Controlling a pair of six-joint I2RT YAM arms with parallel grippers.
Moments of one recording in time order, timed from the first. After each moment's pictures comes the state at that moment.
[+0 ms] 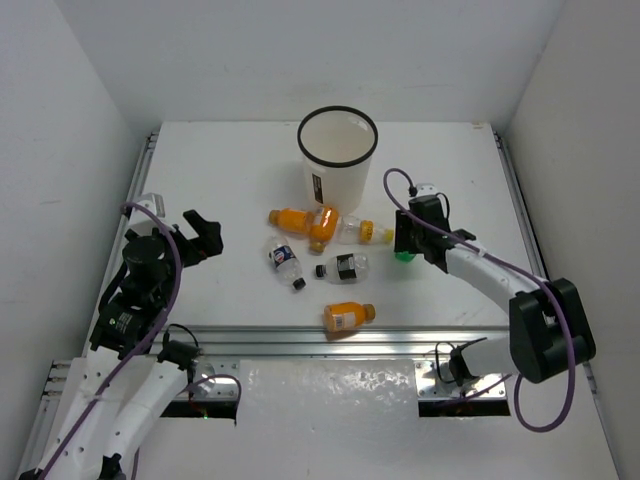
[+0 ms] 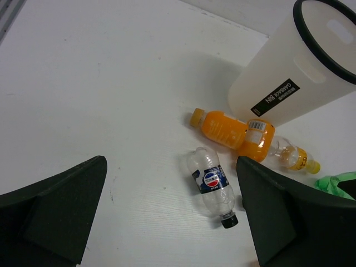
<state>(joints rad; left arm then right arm) -0.25 0.53 0.78 -0.55 -0.29 -0.43 0.34 1.38 0.72 -0.17 0.22 0.24</state>
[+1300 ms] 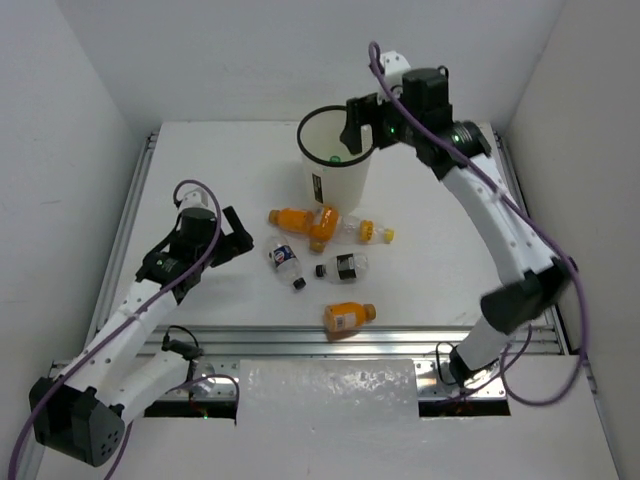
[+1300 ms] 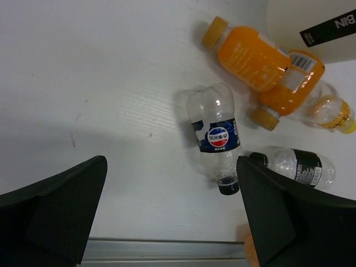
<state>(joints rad) -0.28 0.89 0.74 -0.54 -0.18 -0.65 0.41 1.77 2.01 -0.66 -0.12 0.04</state>
